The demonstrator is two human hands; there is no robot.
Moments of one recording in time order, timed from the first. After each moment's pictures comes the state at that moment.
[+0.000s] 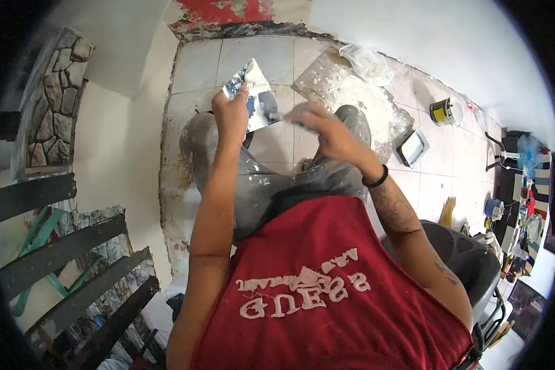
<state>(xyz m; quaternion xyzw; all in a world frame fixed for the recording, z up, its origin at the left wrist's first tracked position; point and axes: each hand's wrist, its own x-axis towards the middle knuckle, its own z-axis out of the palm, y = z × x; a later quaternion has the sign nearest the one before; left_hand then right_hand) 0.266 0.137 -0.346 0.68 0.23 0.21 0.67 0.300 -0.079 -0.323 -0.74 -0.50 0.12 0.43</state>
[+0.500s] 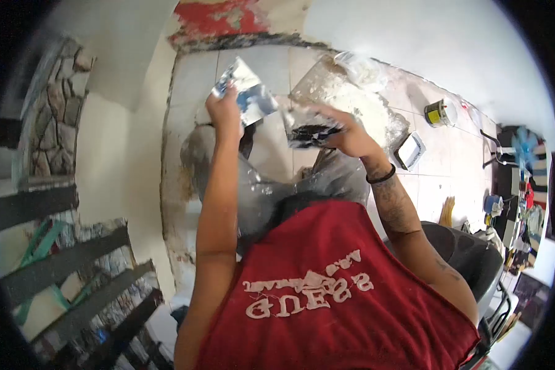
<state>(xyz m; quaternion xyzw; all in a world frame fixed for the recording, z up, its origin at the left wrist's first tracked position) 0.294 0.158 -0.356 0.52 0.28 0.23 0.77 0.310 -0.094 -0.306 -0.71 -0.39 0.21 0.56</state>
